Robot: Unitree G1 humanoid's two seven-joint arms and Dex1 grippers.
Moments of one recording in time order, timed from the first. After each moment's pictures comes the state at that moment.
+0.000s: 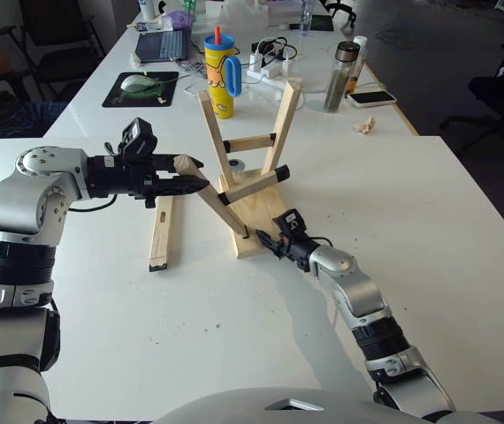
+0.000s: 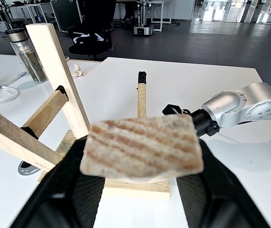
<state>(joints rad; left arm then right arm) -0.65 0.76 -0.05 0.10 -0.50 0.56 -1.25 -0.24 -0.18 0.27 0.07 0.09 0.45 0.36</state>
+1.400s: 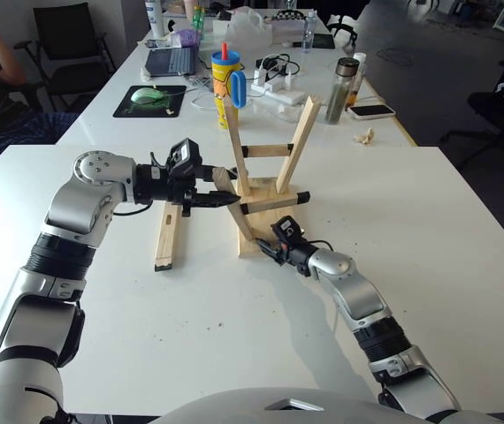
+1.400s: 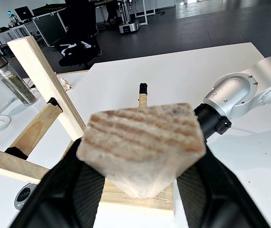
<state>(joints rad) -0.71 0.65 -0.25 0.22 -0.44 0.37 -1.20 -0.24 -0.21 0.32 0.09 0.03 0.43 0.41</state>
